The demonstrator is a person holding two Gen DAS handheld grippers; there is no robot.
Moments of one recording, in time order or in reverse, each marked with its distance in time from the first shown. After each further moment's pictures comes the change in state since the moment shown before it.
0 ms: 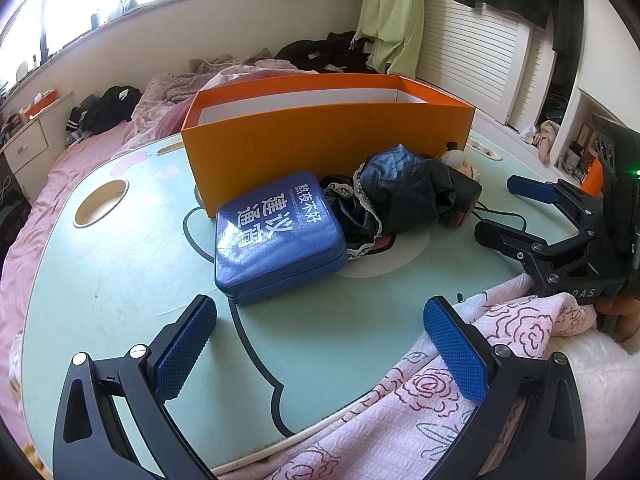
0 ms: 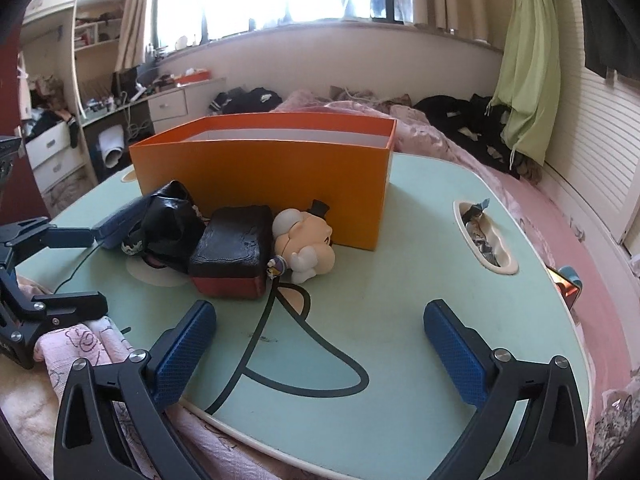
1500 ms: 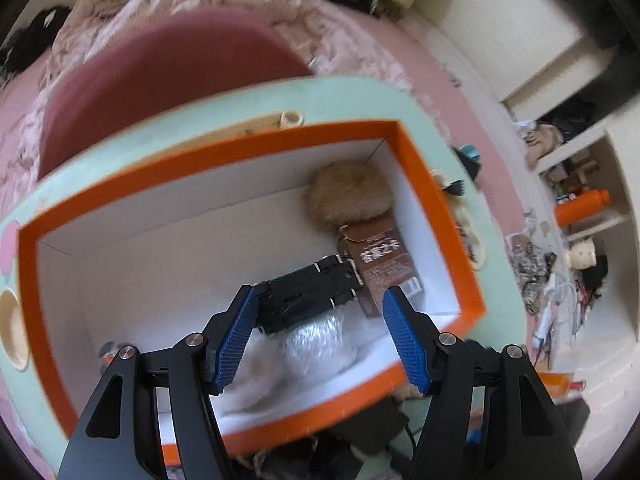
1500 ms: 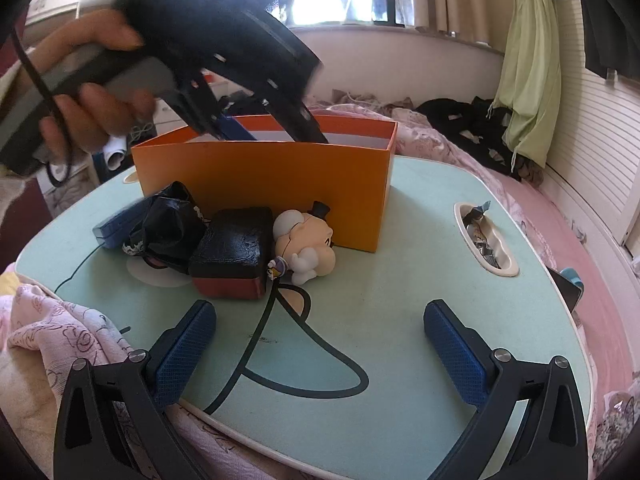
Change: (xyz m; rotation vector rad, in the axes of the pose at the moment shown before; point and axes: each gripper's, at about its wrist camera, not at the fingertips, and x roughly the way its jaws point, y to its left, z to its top) left arm 0.133 -0.031 0.183 -0.124 0.487 -0.200; right arm -0.004 0.007 0.001 -0.002 -0.010 0.000
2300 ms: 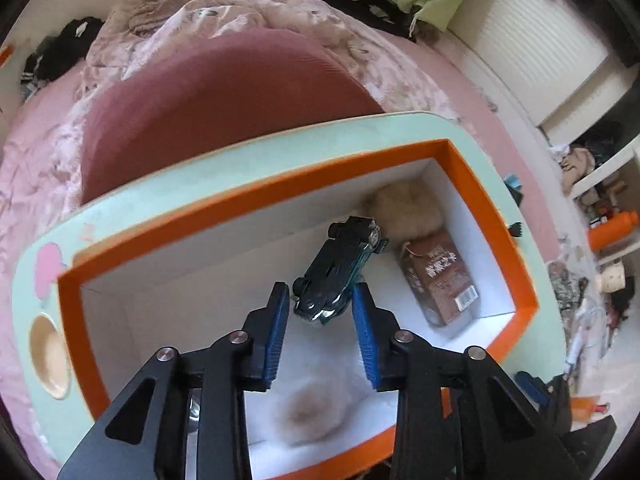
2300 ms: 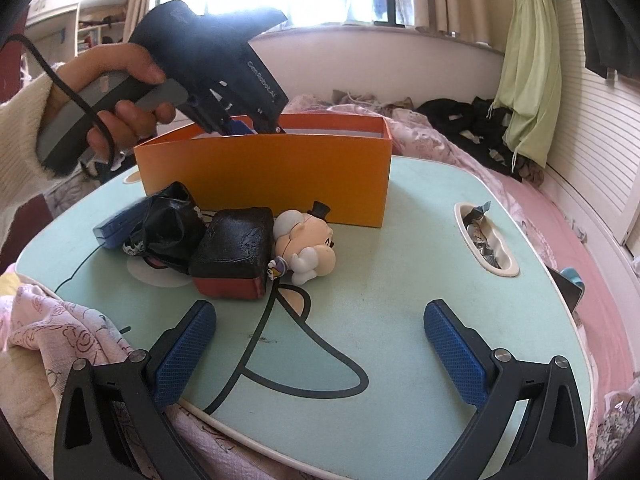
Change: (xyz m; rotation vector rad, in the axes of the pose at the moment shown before) left arm -0.018 0.044 0.007 -0.011 -0.096 0.111; right arm 0.002 0.003 0.008 0.000 -0.003 0.003
